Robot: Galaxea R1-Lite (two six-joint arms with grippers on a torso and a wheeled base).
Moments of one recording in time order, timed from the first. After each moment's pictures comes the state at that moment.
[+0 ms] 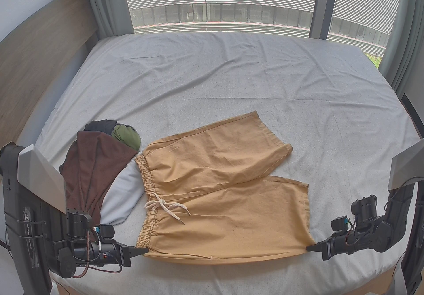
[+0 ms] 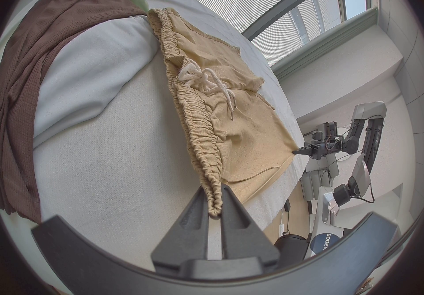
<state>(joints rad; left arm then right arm) -0.09 2.37 -0.02 -1.55 -0.63 -0.16 0.10 2.24 -0.16 -1.08 0.49 -0.08</state>
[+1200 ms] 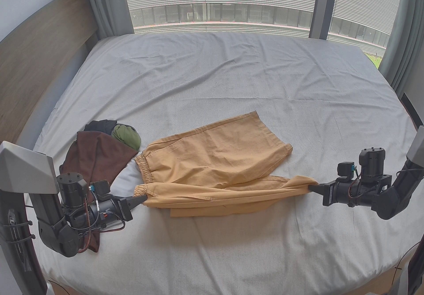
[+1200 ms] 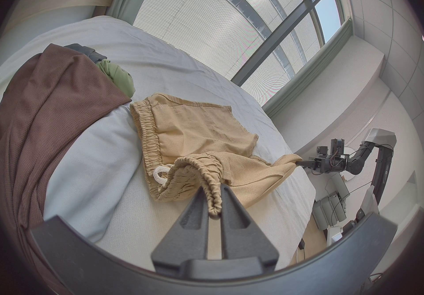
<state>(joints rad) -0.10 2.22 -0.29 -1.55 -0.56 -0.33 0.10 2.02 -0.50 -0.95 0.42 0.04</state>
